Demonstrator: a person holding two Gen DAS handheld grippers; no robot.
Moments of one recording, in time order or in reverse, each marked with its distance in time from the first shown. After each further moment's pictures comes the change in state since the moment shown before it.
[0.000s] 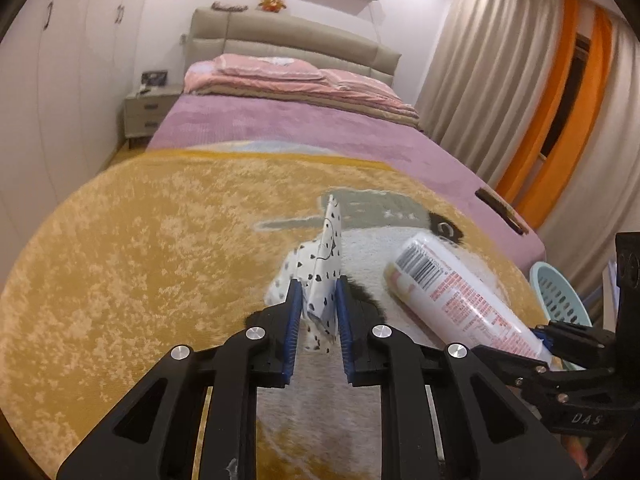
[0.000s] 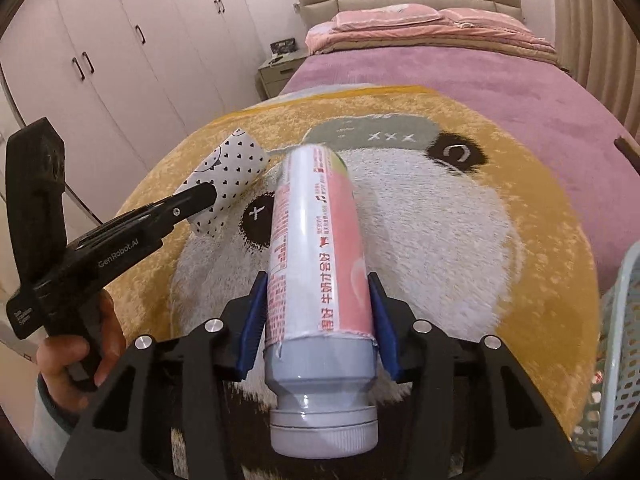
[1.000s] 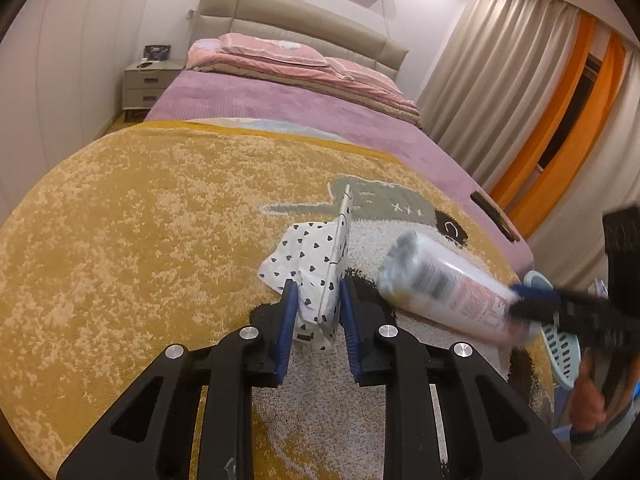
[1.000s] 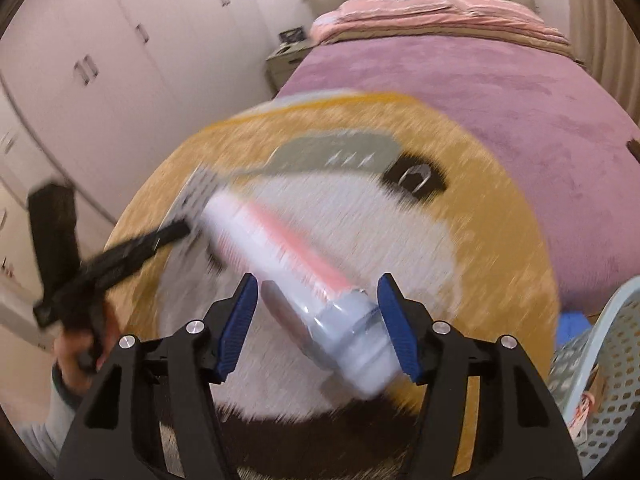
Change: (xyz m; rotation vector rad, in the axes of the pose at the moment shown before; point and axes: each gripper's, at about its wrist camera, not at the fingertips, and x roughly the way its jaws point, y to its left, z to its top) left arm 0.018 0.024 -0.004 -0.096 0.048 -0.046; right arm -0.001 -0.042 0.028 -0.035 0.088 0.075
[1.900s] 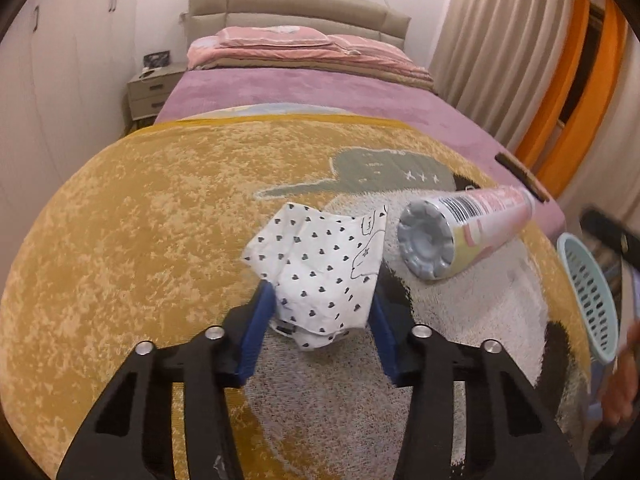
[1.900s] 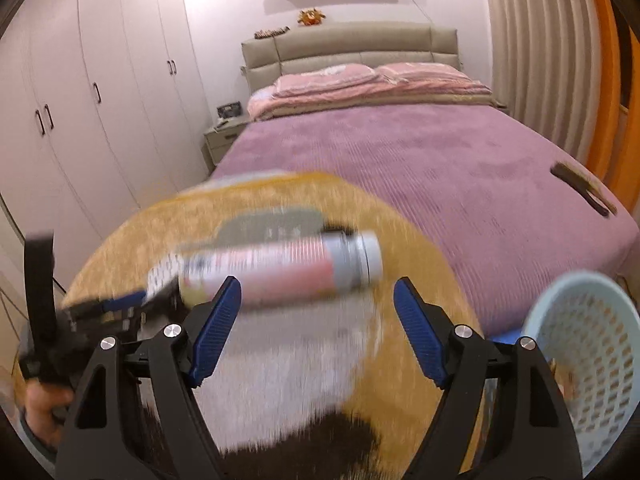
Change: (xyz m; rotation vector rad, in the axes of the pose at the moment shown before) left arm 0.019 -0.019 -0.005 0.101 0.076 0.124; right arm -0.047 -0.010 0.008 0.086 -0.331 -0.269
